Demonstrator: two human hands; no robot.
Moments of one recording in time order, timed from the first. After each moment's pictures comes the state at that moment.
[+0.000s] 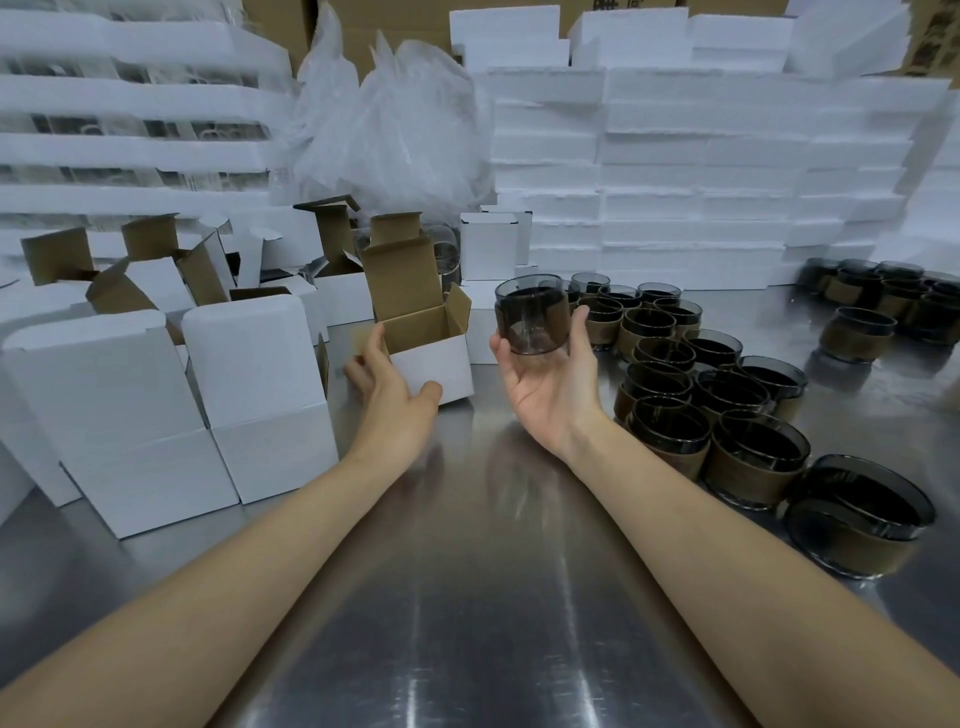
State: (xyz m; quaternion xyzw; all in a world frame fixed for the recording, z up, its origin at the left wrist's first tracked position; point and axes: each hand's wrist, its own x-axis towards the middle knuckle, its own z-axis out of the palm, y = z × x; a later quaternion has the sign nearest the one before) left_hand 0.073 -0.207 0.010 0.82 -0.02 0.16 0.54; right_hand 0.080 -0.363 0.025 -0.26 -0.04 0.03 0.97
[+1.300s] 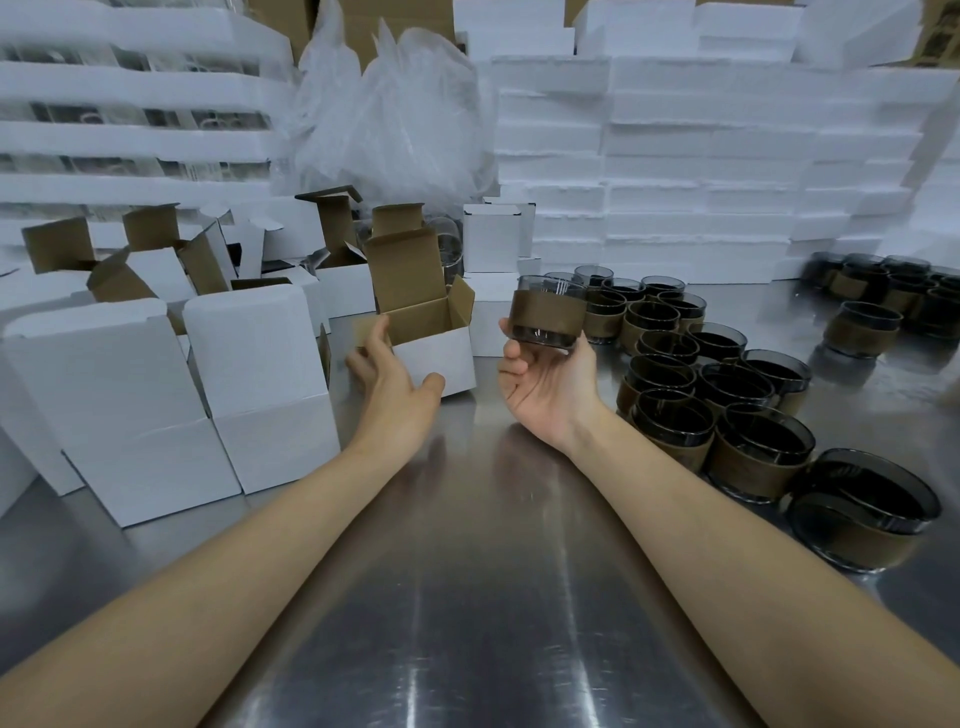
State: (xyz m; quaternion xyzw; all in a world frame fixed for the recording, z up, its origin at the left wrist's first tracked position) left_hand 0.073 -0.207 0.009 0.82 -0.02 0.17 0.54; right_hand 0.081 -0.363 0.022 -0.31 -0.03 0.09 0.95
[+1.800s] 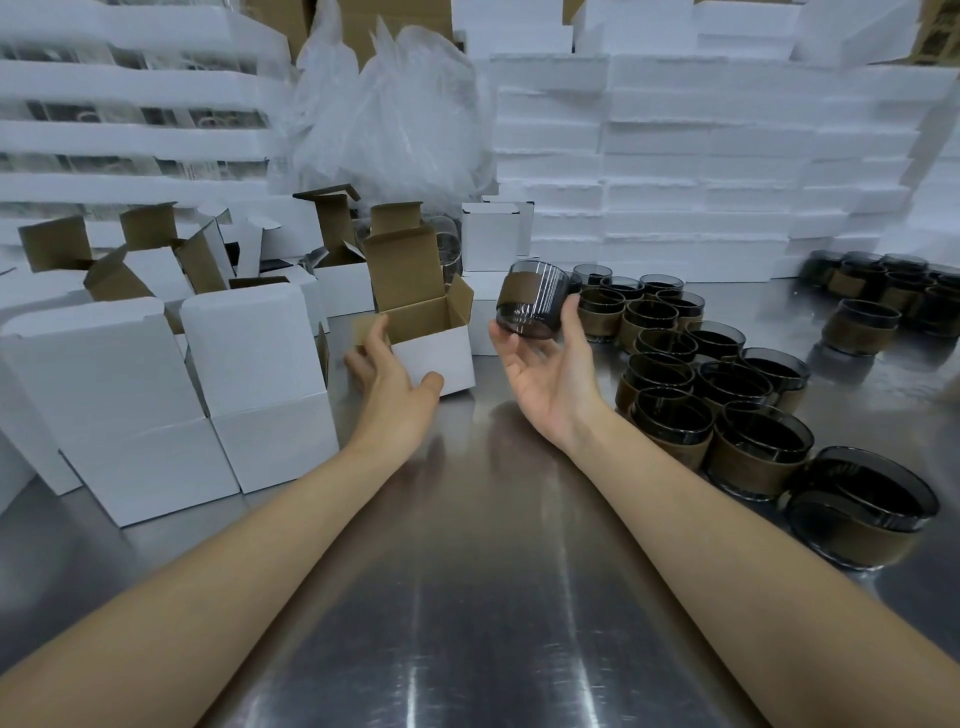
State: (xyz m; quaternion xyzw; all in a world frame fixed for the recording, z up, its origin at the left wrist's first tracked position) left_hand 0.072 -0.206 0.010 0.83 -0.02 0.17 0.54; right_hand 0.084 -0.361 0.023 -0.23 0.00 0.01 0.97
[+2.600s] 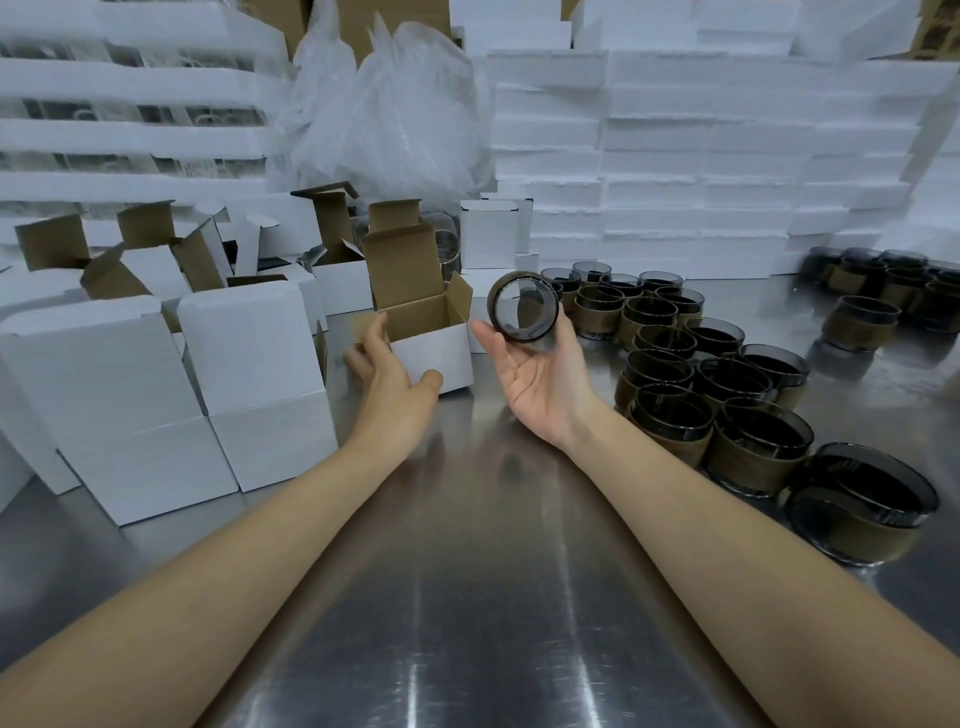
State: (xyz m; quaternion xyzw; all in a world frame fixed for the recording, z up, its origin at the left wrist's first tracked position) left_hand 0.071 -0.209 0.012 0.83 -0.01 0.17 0.53; right_hand 0.082 -0.363 0.021 -0.21 -0.02 0.11 0.97
